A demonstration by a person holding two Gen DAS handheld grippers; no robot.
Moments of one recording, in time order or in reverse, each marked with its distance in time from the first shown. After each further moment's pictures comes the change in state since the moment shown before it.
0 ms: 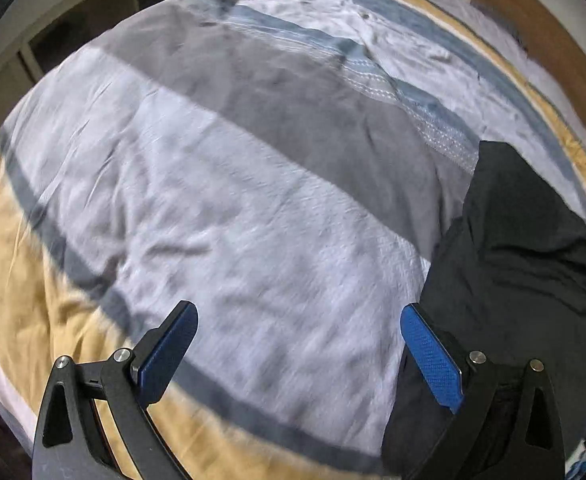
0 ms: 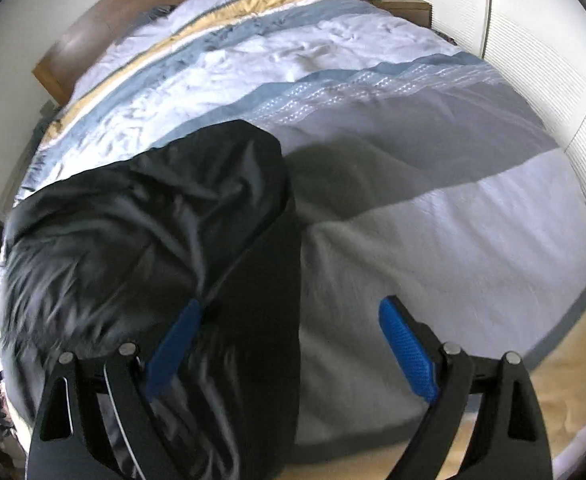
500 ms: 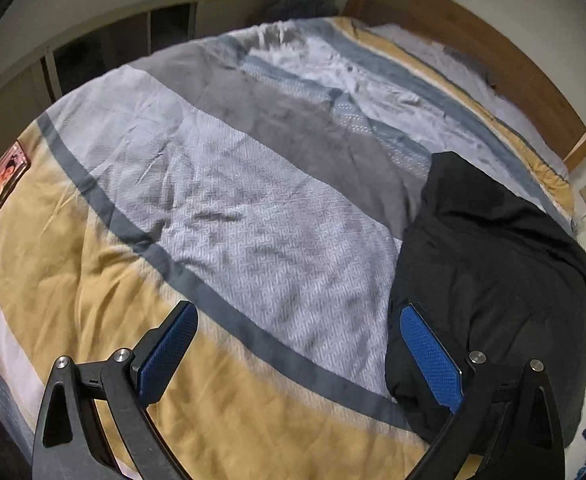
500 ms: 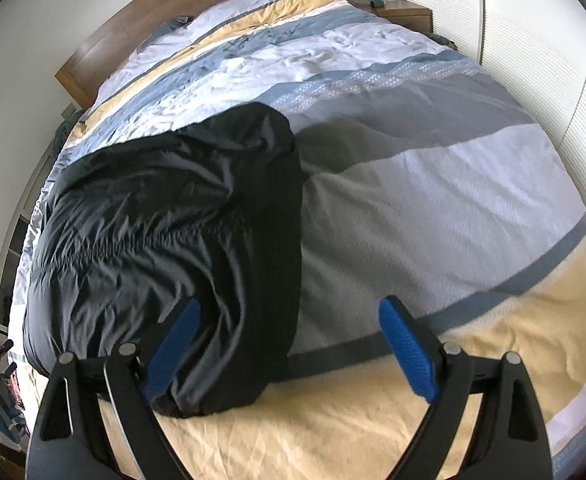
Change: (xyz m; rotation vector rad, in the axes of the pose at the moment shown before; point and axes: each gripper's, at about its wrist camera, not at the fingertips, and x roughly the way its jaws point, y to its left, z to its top) left arm -0.063 0.015 -0.080 0.020 -0.227 -0.058; right arm -0.059 -0.011 -0.067 0.001 -0.032 0.061
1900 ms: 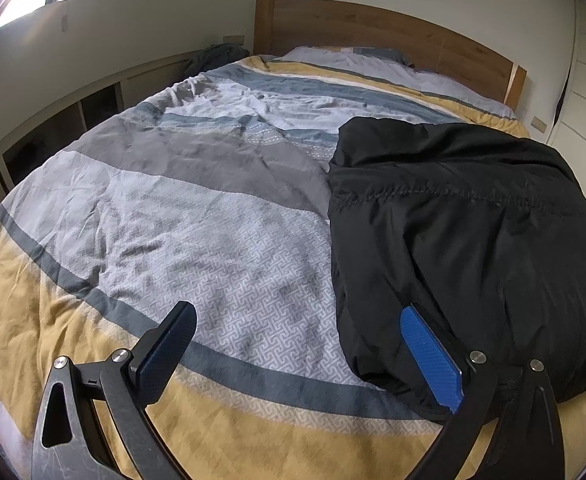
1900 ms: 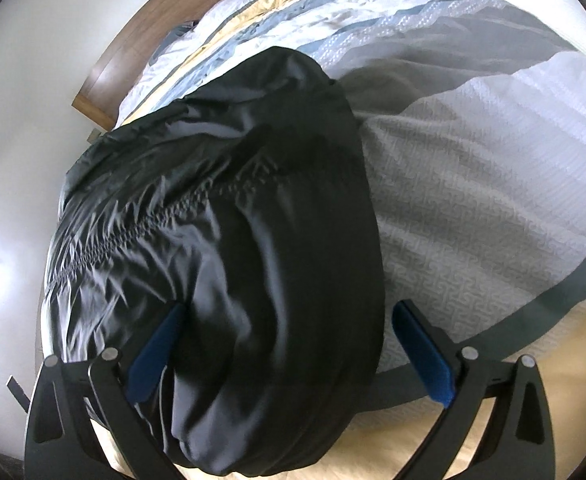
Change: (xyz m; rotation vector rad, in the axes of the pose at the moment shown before) left arm 0.017 -0.056 -0.054 0.325 -0.181 -0.071; right arm 0.090 0.006 -0.012 0.134 0.023 0.212
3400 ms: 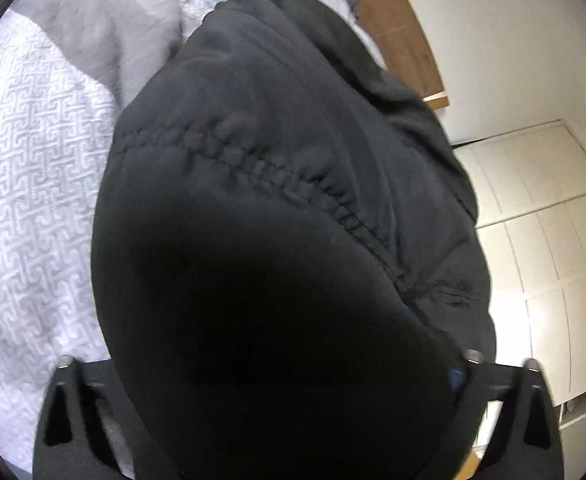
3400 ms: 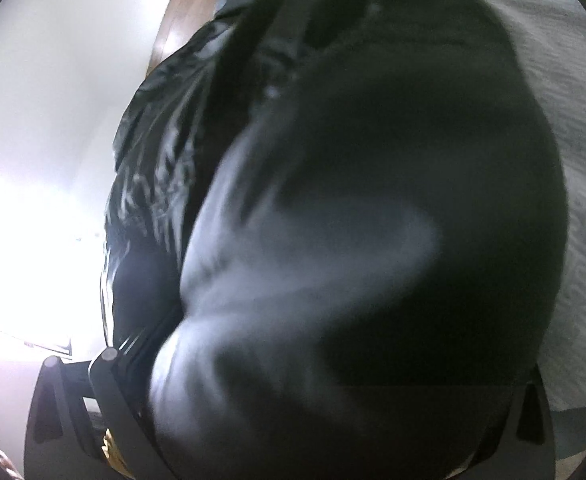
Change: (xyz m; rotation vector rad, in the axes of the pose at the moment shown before) left arm 0.135 -0.050 0.026 -0.410 0.377 -0.802; right arm 0.091 0.001 -0.003 0.039 0.240 0.461
